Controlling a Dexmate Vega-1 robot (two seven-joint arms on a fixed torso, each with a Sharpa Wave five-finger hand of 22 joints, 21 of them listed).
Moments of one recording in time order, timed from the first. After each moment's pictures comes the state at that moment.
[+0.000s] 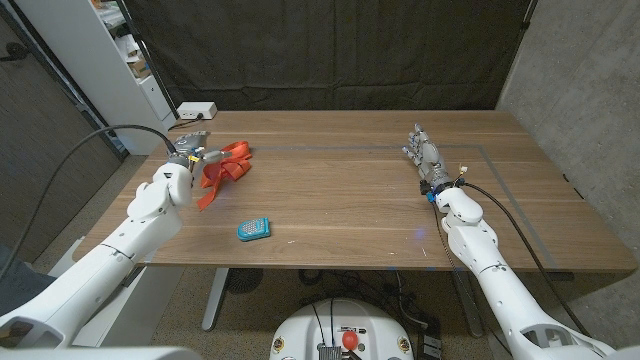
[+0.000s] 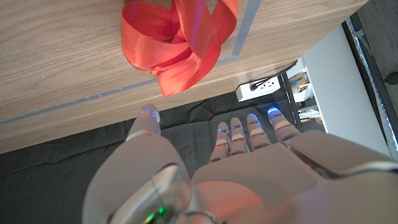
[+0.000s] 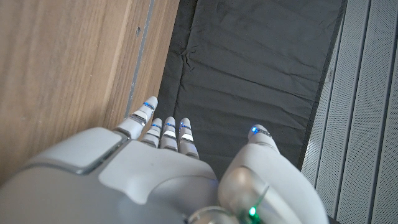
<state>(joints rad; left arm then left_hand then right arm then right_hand) 0.97 0.75 0.24 -1.72 0.70 0.49 -0.01 0.51 -0.07 0.34 -0.16 0.23 0.07 0.10 0.20 0.18 0.04 0.10 0.25 0.22 0.02 0.12 0.20 0.18 -0.03 0.20 0.22 0.18 -0.95 -0.20 -0.07 -1.36 0.32 0.18 0.12 0.27 -0.05 0.19 0.01 0.33 0.12 0.08 0.20 0.18 0.05 0.10 0.20 0.19 -0.03 0.03 0.20 0.21 0.21 -0.04 0.20 0.17</state>
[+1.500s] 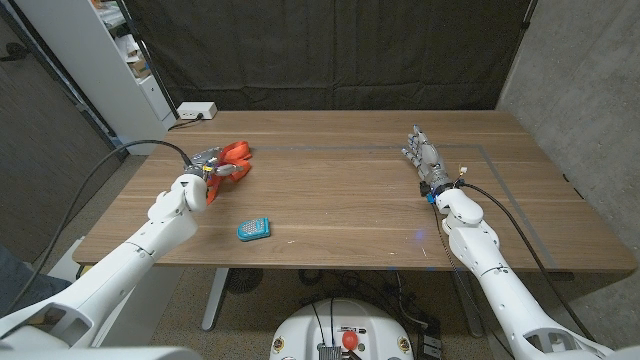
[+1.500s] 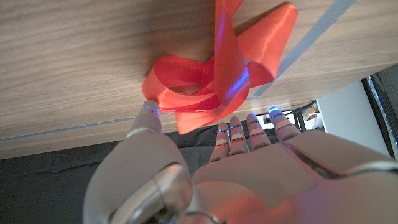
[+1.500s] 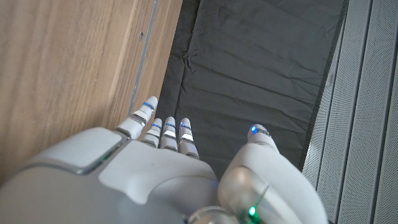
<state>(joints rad) 0.90 0.69 0.34 -1.57 0.62 0.46 0.02 0.55 -0.07 0.34 -0.16 0.23 0.07 0.10 0.20 0.19 0.05 0.09 0.25 0.23 0.03 0.11 0.20 0.19 -0.03 0.21 0.21 0.18 -0.96 -0.21 -0.08 -1.39 0.32 0.16 0.12 0.28 -0.05 0.19 0.00 0.34 0.12 0.07 0.20 0.18 0.05 0.10 0.20 0.19 -0.03 0.03 0.20 0.21 0.21 -0.04 0.20 0.17</state>
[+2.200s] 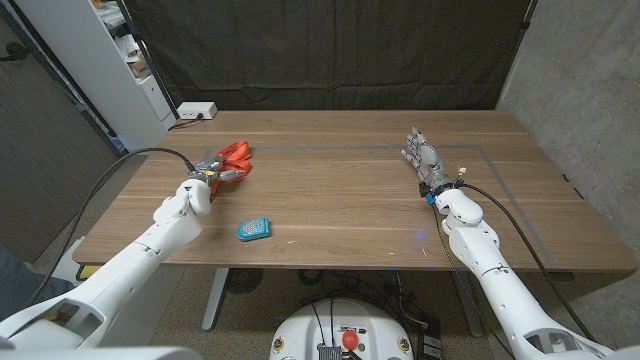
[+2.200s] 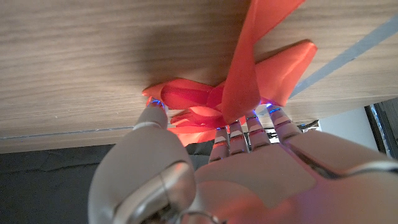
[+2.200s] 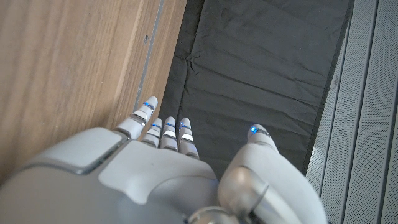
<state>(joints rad) 0.86 0.65 0.35 -1.47 0.57 0.43 0.05 0.66 -0.03 0.39 -0.17 0.23 0.14 0.09 0.22 0.19 0.12 0.07 0.28 0.24 0.10 0.09 0.22 0.19 0.08 0.21 0.24 0.18 -0.96 -0.21 -0.08 -1.39 0.31 0.14 0.11 0.27 -0.04 0.19 0.00 0.34 0.13 0.07 0.20 0.18 0.05 0.10 0.20 0.19 -0.03 0.03 0.20 0.21 0.21 -0.04 0.20 0.17</state>
